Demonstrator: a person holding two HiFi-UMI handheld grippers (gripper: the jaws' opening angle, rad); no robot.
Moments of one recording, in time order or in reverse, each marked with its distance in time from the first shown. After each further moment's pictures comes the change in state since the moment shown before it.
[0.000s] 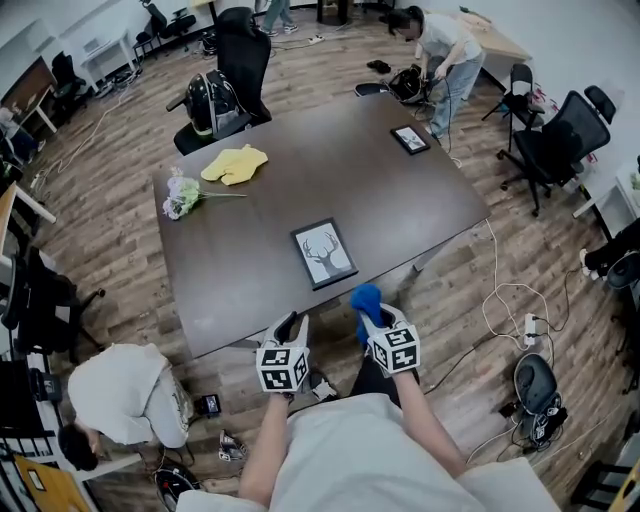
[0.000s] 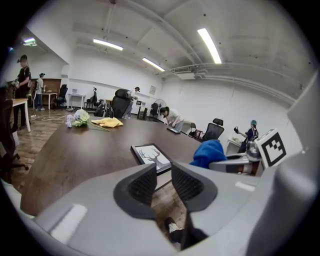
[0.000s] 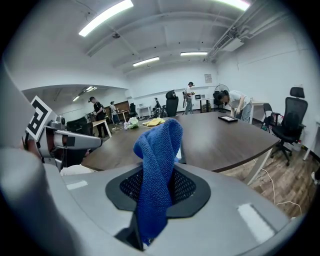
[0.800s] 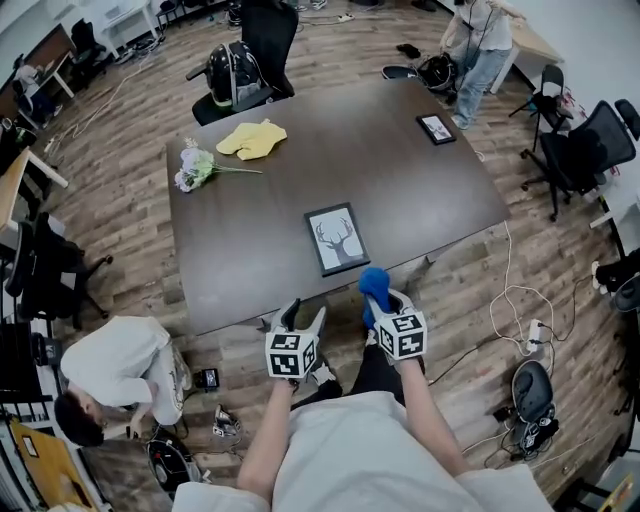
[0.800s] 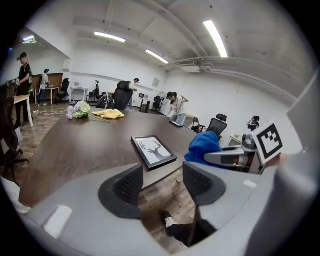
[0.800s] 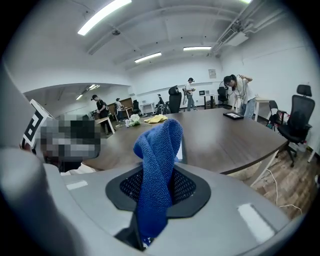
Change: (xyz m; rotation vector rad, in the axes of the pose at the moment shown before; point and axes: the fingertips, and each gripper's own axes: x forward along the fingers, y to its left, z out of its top) left arm 0.016 -0.002 -0.015 -0.037 0.081 0.024; right arm 0.026 -0.010 0.008 -0.007 0.045 0.049
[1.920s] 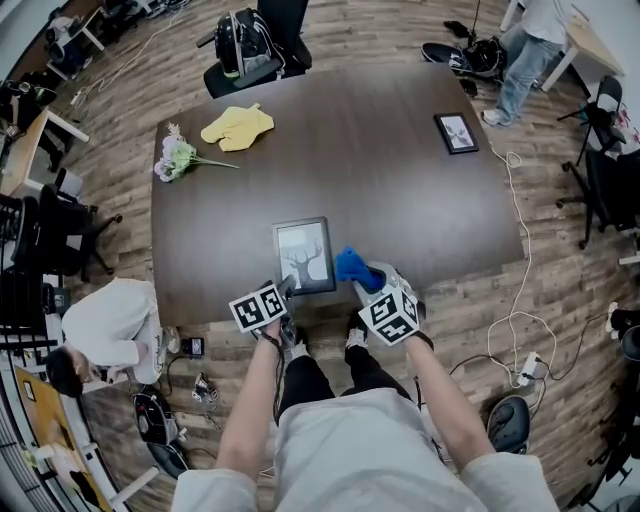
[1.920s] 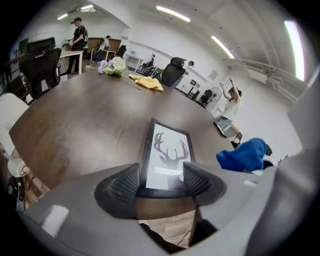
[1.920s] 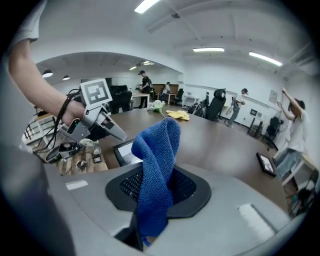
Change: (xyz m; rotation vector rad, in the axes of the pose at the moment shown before) left arm 0.160 0.034 0.015 -0.565 0.178 0.340; right arm 0.087 -0.127 0.063 -0.569 0.138 0.340
